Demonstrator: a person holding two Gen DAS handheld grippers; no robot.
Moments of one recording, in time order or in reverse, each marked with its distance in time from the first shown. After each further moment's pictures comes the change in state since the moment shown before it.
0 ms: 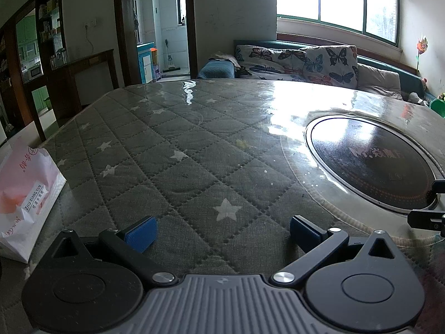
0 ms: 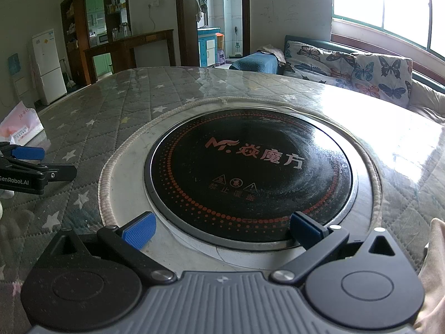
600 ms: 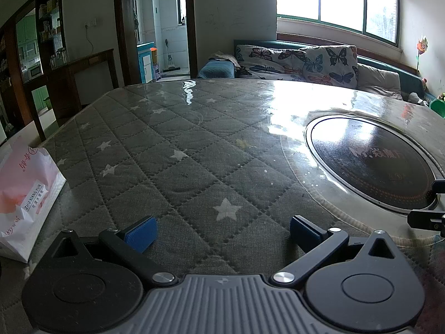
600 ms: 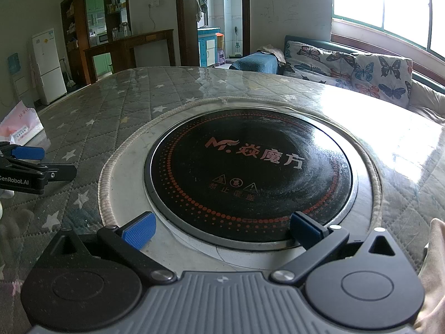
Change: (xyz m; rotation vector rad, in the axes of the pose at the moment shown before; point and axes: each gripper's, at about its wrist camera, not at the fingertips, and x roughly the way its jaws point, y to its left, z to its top) left arm 0.001 0.000 0.000 -0.001 0.001 -0.001; right arm 0.000 -0.001 0.000 -0.001 0.000 0.000
